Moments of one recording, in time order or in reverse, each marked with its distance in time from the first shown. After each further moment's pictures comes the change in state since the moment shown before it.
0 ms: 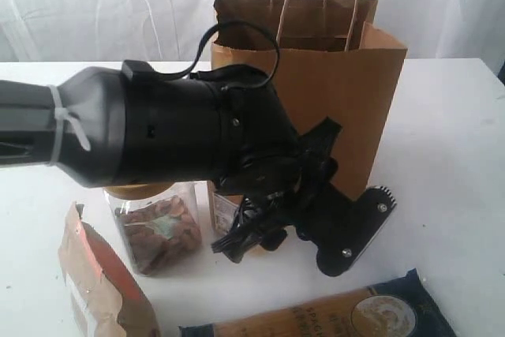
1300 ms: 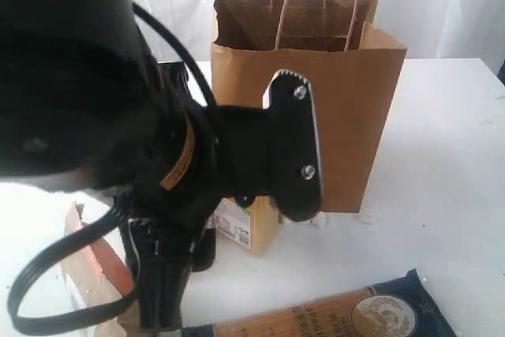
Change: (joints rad) left arm -0.174 -0.380 0.071 0.052 0.549 -0.844; right arm 0.000 0.000 0.000 0.000 0.000 0.000
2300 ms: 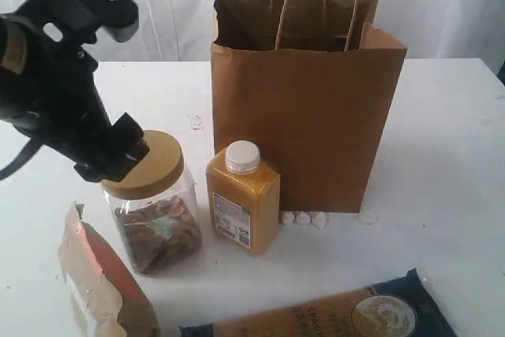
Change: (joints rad) left arm 0.490 -0.238 0.222 -0.169 -0.368 -0.256; right arm 0.000 0.000 0.000 0.000 0.000 0.000
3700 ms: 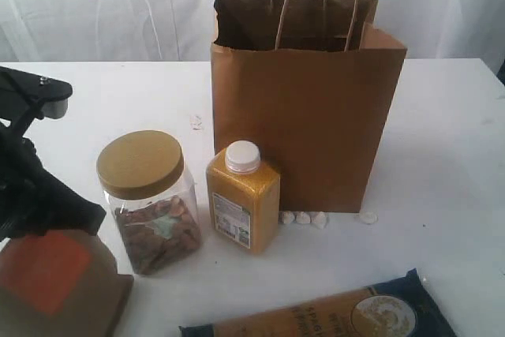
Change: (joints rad) left arm 0.032 -0.026 0.181 -0.025 0.188 -0.508; right arm 0.000 0.000 0.000 0.000 0.000 0.010
